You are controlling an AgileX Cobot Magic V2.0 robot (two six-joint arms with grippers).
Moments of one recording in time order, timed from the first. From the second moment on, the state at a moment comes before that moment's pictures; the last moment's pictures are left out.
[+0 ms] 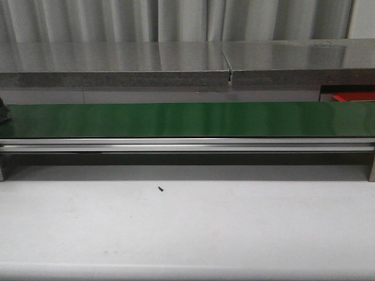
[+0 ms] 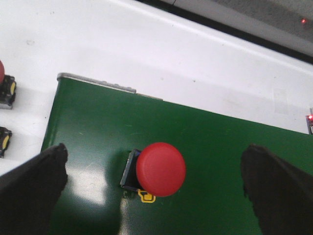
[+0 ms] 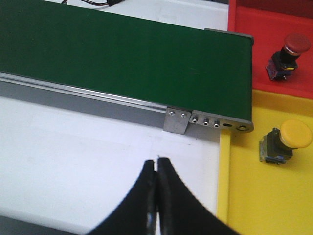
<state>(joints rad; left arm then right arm) 0.26 1.70 -1.44 -0.61 0.81 0.37 -0.10 0.72 -0.65 0.25 0.65 -0.33</state>
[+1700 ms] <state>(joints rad) 0.62 2.03 -1.46 -0.48 0.68 0.38 -0.10 0.72 -0.65 0.25 0.65 -0.33</state>
